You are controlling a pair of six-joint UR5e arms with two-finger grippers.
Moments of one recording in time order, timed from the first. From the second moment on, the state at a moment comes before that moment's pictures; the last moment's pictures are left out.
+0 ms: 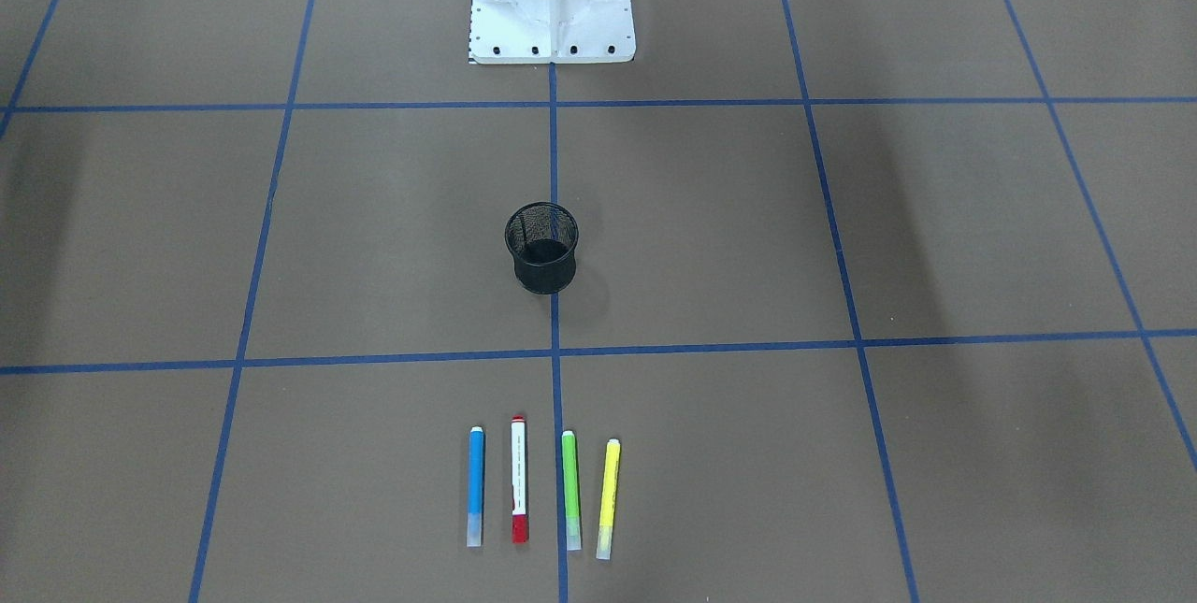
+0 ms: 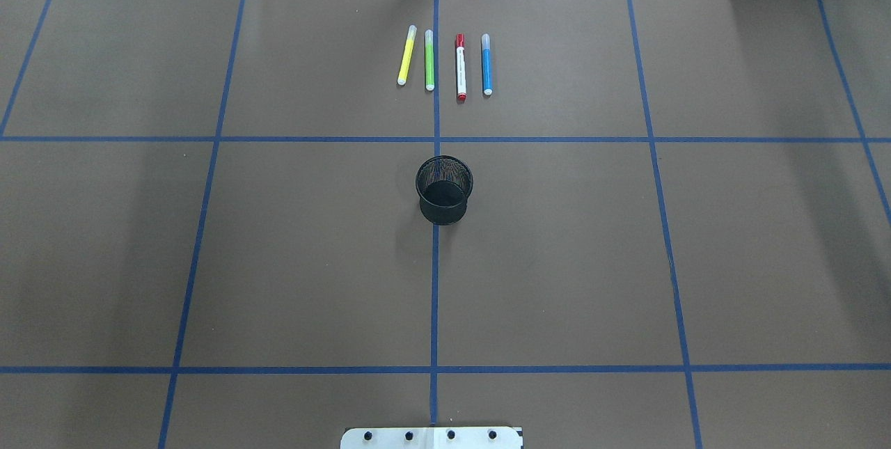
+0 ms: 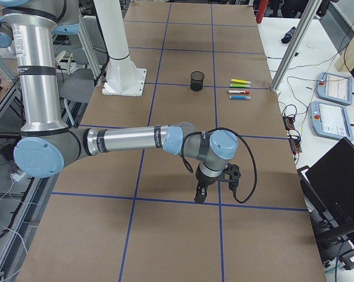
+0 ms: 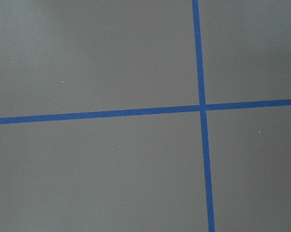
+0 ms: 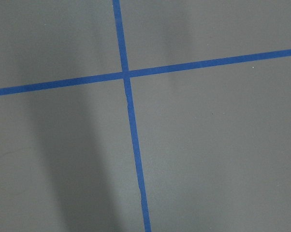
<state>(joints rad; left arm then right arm) -1.66 -1.61 -1.49 -1.62 -2.37 0.12 1.58 -1.51 1.64 -1.88 2.30 0.01</state>
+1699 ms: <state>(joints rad) -1.65 -1.61 -1.51 -1.62 -2.37 0.06 1.58 -1.52 1.64 -1.86 2.29 0.01</state>
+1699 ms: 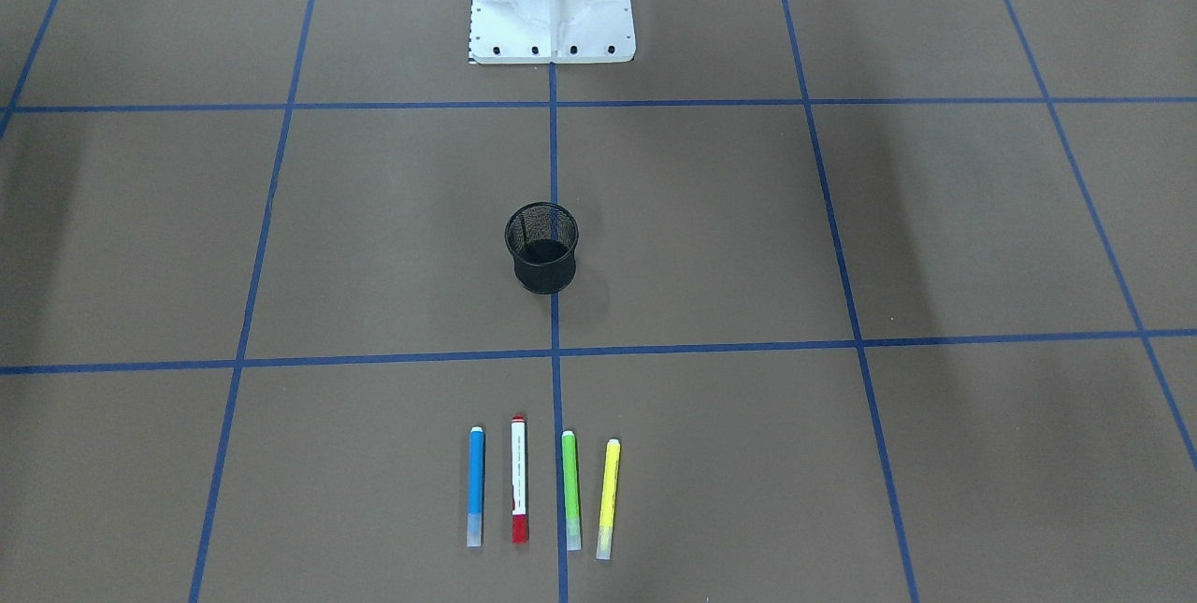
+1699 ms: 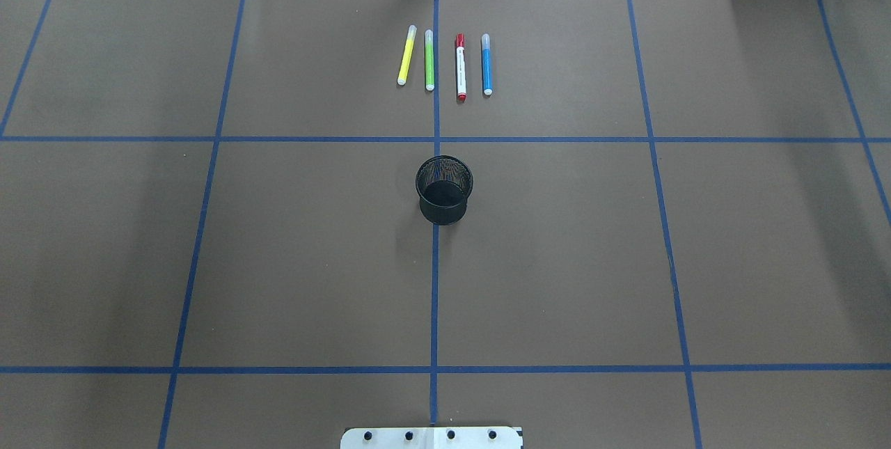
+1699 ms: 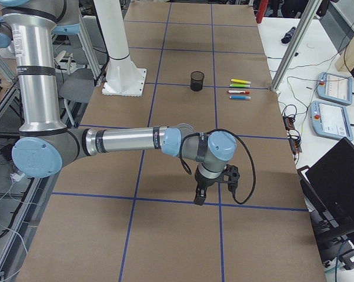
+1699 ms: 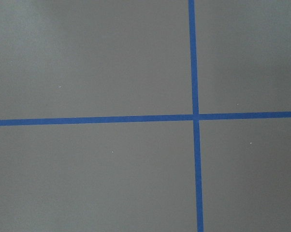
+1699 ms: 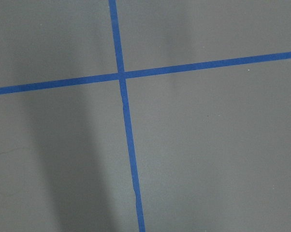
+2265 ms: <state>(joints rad) -1.65 -1.61 -1.51 -1.62 -2.37 0.07 1.58 -1.53 1.64 -1.86 2.29 0.01</state>
